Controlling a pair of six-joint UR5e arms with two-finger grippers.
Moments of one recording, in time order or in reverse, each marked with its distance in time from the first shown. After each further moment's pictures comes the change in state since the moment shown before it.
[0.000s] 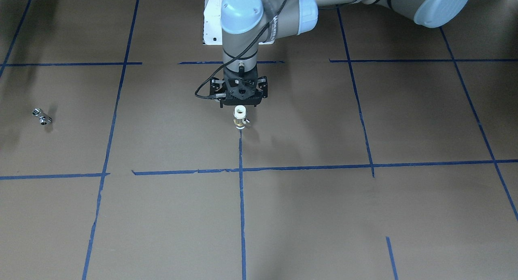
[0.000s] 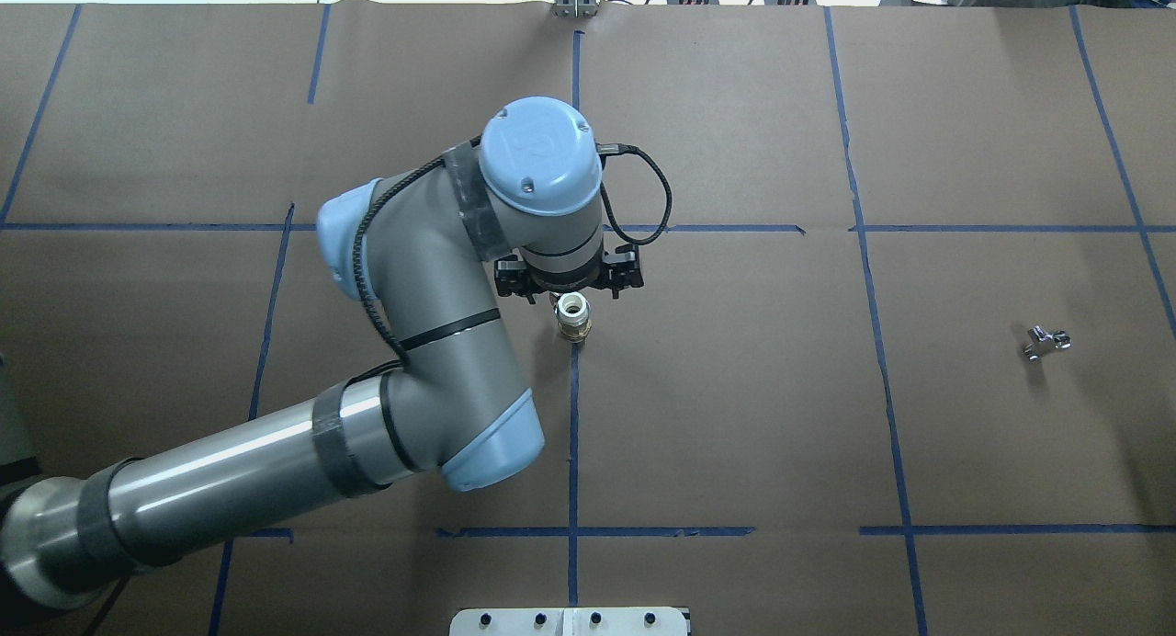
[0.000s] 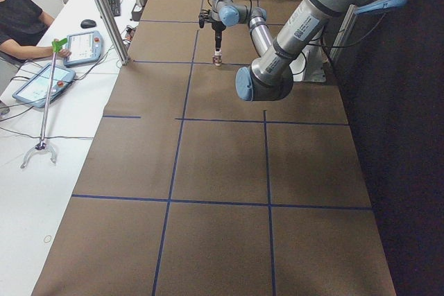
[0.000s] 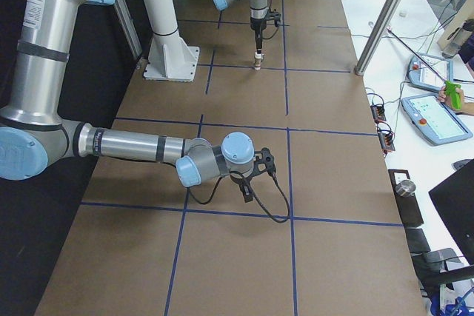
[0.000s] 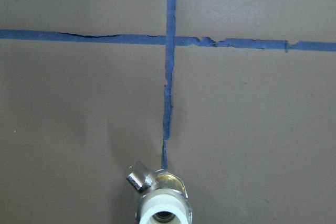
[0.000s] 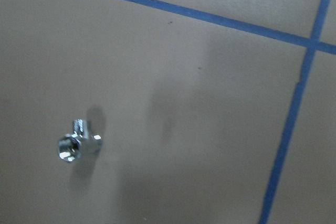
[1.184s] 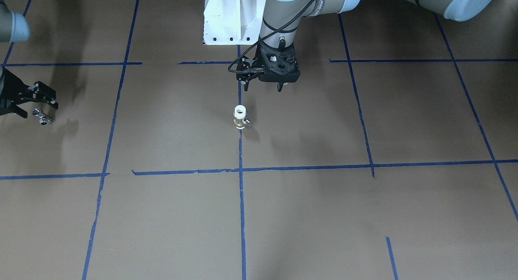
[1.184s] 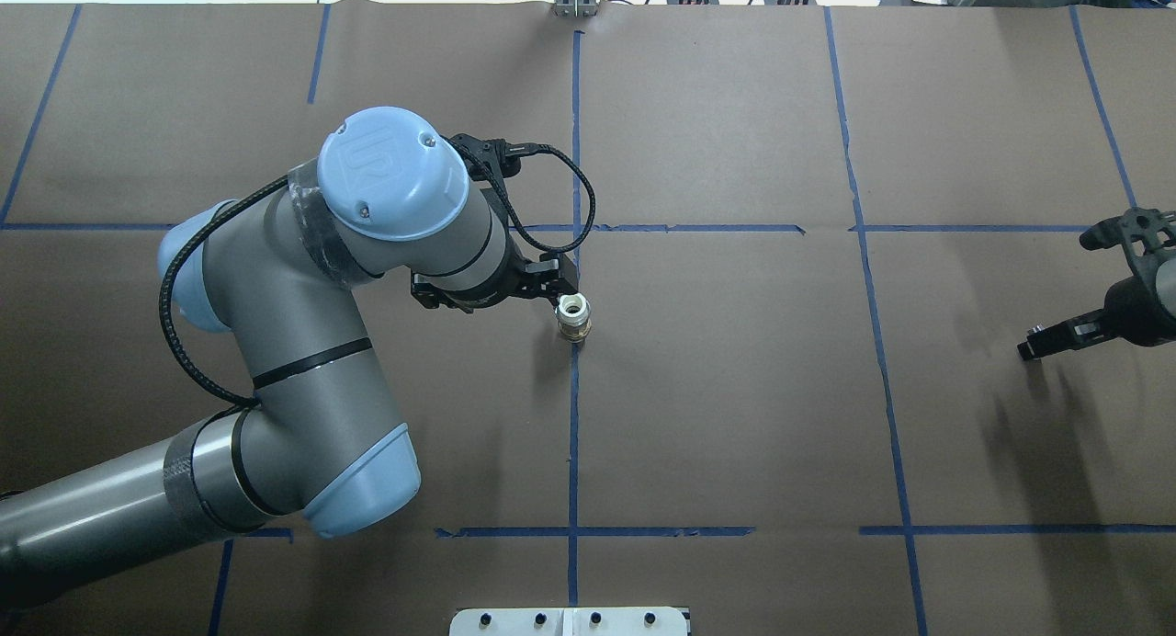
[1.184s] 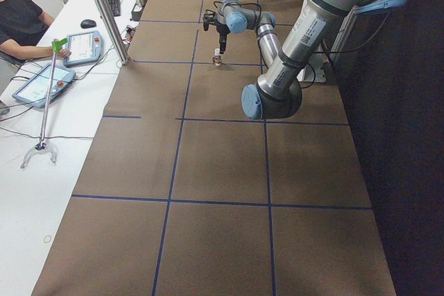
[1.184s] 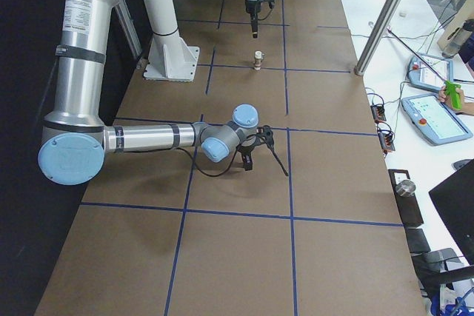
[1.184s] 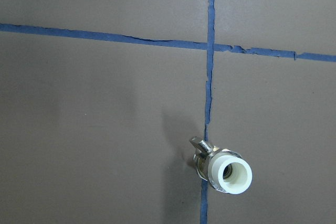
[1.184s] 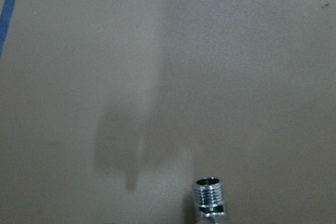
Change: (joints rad) left arm -0.013 0.147 -0.200 -0.009 0.000 -0.015; right arm -0.355 0.093 -0.010 0.085 -0.198 0.367
